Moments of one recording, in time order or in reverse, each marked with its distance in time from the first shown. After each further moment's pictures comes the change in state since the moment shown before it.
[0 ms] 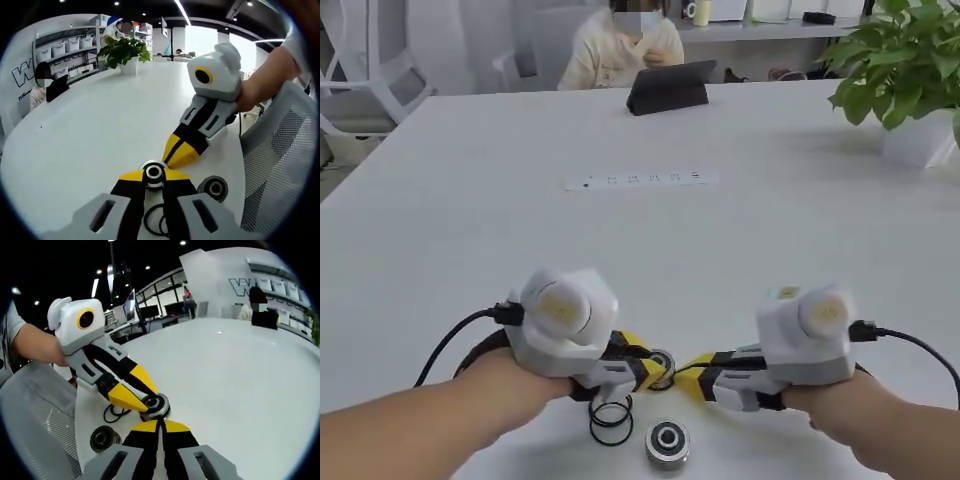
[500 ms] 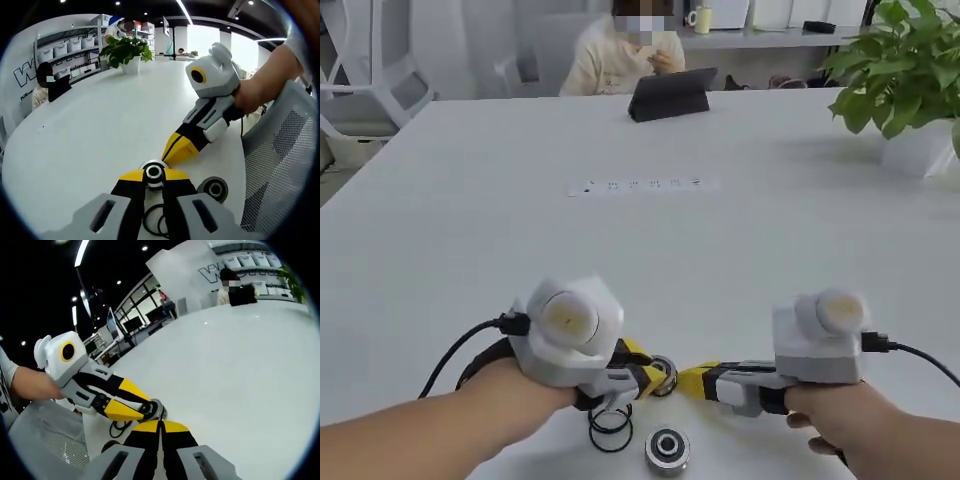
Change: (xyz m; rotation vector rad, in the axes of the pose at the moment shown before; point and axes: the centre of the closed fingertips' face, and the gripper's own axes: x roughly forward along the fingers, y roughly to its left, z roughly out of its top) left arm 0.000 -0.001 0.000 0.001 0.008 0.024; right arm -0.006 -0.003 0.005 0.276 -0.080 -0.001
